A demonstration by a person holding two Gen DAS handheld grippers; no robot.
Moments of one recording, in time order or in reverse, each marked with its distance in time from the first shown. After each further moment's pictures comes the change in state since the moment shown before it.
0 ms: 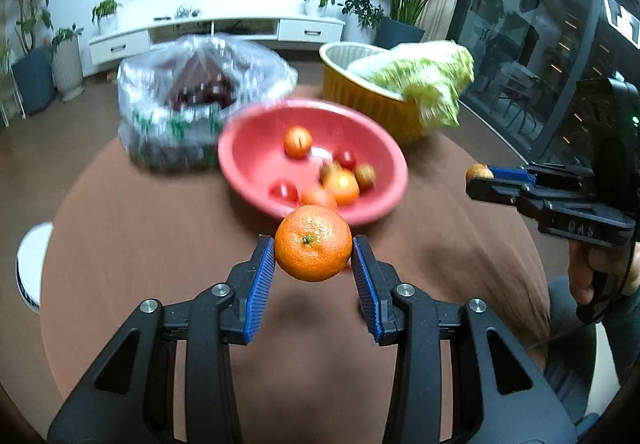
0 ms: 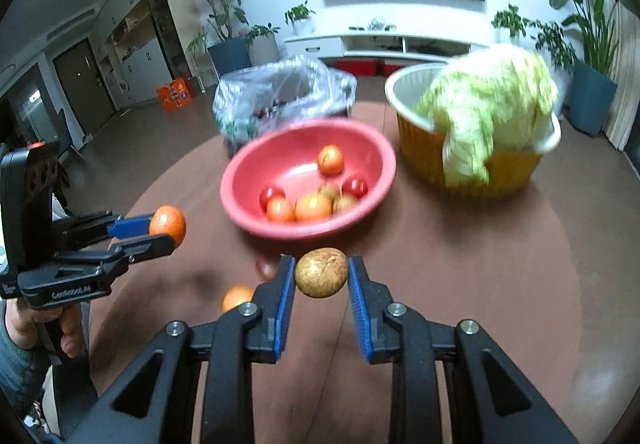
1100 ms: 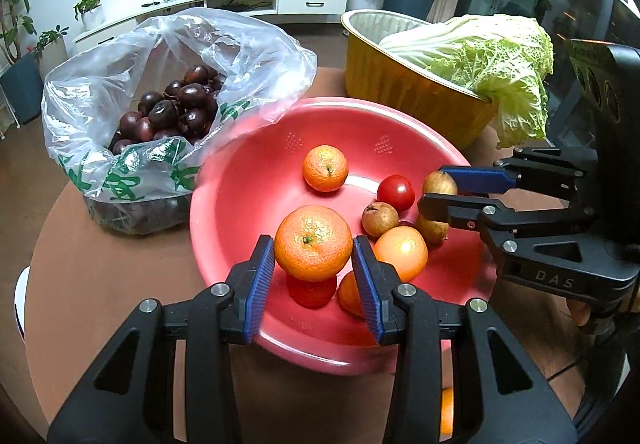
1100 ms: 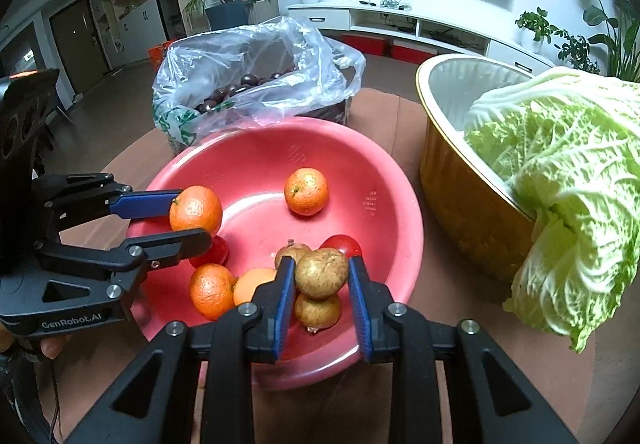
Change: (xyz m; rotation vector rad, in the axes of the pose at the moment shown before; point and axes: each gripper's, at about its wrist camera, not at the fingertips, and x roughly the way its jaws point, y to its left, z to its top) left arm 0.123 0.027 0.061 0.048 0.115 0.035; right arm 0.108 -0.020 0.044 -0.076 0.119 -0.046
